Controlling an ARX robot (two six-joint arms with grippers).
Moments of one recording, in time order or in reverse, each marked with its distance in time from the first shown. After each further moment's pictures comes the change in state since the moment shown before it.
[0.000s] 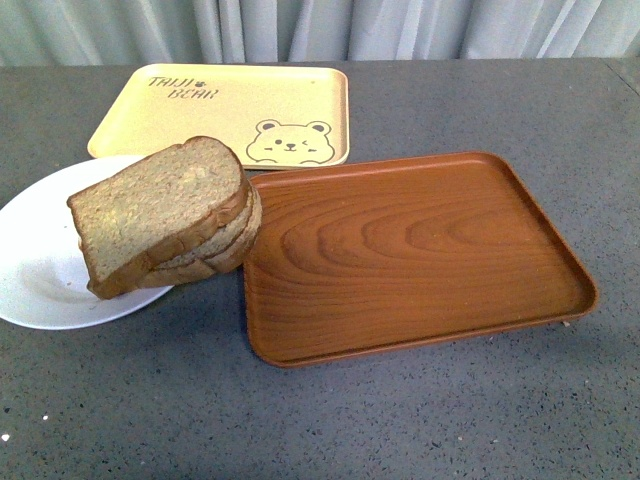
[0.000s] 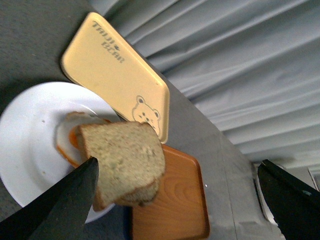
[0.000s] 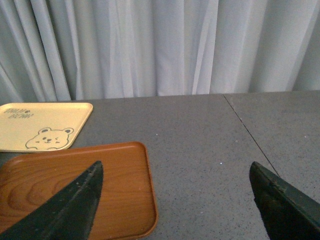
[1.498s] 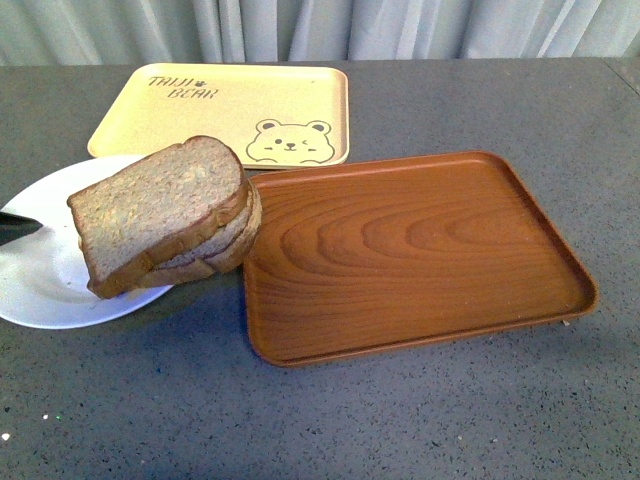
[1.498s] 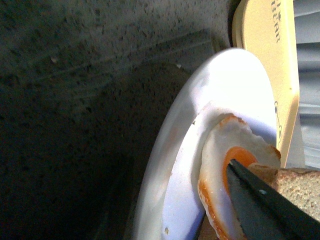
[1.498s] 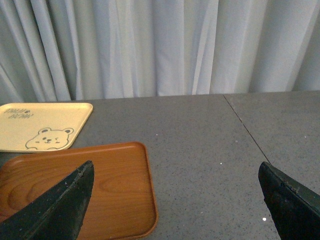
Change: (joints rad) left arm -0.138 1.011 0.251 0.430 -0.234 -0.145; right arm 0.000 0.000 0.000 0.000 0.000 0.000
